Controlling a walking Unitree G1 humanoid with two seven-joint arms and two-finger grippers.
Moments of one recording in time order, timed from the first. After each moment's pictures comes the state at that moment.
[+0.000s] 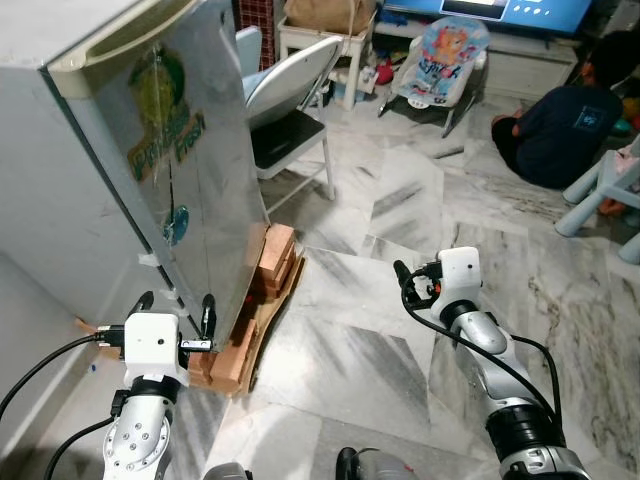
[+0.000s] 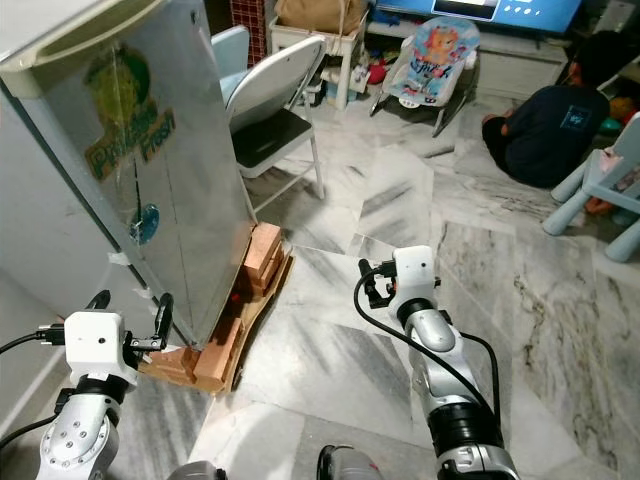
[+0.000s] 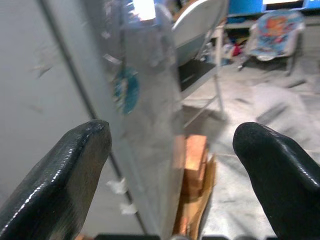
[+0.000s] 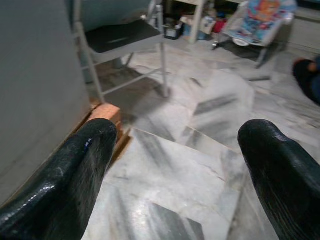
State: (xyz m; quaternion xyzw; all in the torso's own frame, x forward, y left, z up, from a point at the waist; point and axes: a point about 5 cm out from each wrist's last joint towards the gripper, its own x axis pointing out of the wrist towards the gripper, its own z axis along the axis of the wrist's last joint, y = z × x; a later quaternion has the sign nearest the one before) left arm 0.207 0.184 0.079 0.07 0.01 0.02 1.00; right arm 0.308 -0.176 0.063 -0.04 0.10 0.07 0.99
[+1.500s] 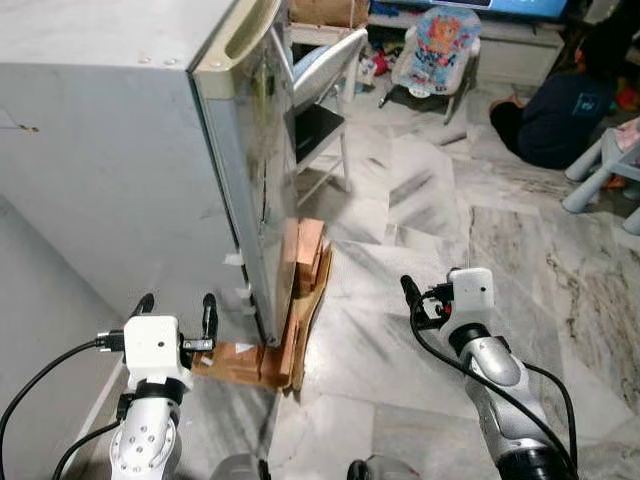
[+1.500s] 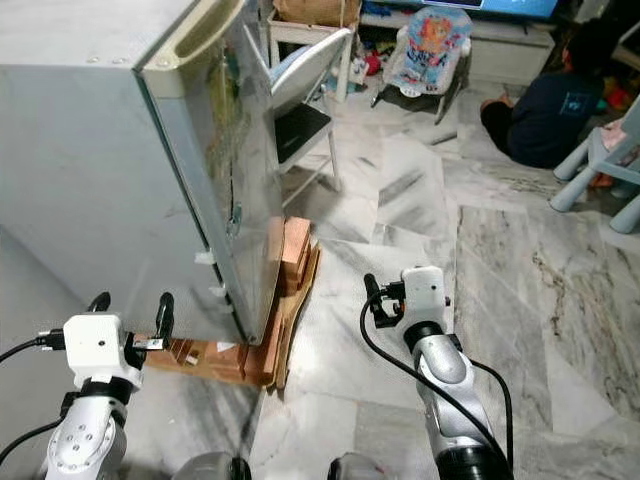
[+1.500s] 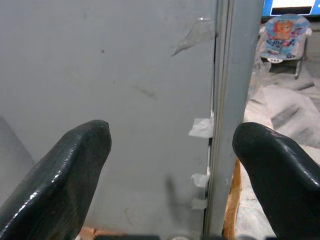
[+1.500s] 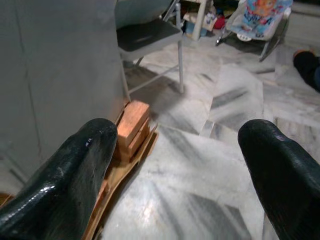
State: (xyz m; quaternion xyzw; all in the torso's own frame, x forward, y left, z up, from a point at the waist) left arm 0.203 0.181 0.074 0.04 0.01 0.04 1.00; right arm 0.269 -0.178 0.055 -0.03 0.09 0.06 0.99
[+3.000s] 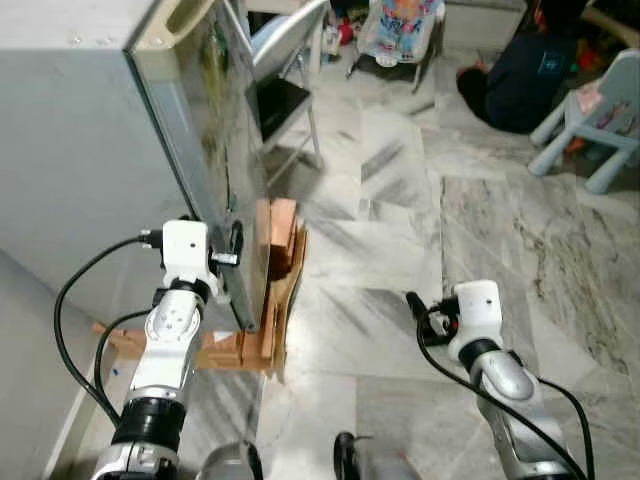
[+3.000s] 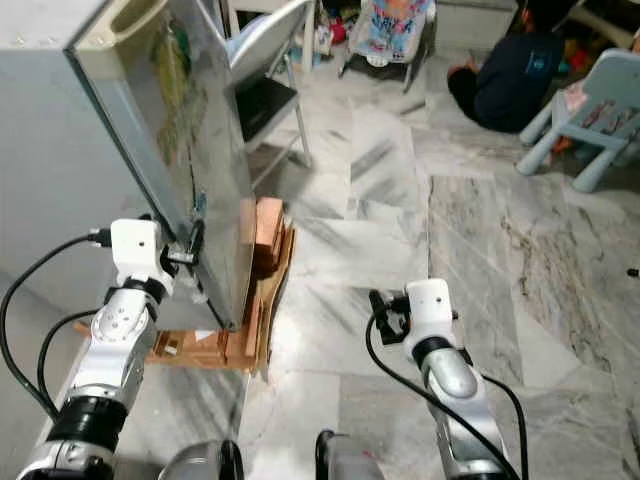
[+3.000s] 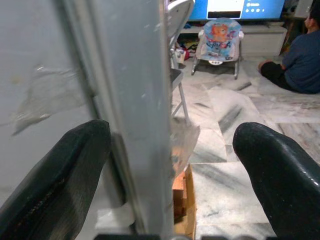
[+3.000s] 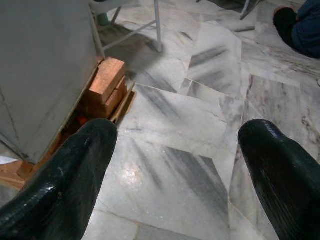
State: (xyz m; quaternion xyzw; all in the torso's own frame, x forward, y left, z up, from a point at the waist) left arm 0.318 0.166 0.103 0.04 -0.03 -0.03 1.00; right arm 0.253 -0.187 0.058 -0.06 0.13 0.07 0.99
